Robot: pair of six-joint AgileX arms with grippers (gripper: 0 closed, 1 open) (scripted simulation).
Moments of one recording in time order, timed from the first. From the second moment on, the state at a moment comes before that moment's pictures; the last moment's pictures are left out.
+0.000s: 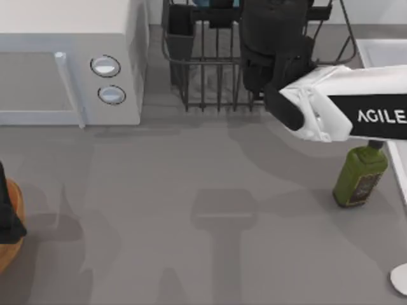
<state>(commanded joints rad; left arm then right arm) 0.00 0.00 0.00 0.00 0.00 0.00 0.63 2.04 1.33 0.70 0.67 0.02</state>
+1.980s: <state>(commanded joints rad) 0.00 0.00 0.00 0.00 0.00 0.00 0.07 0.21 0.07 0.09 0.01 -0.01</state>
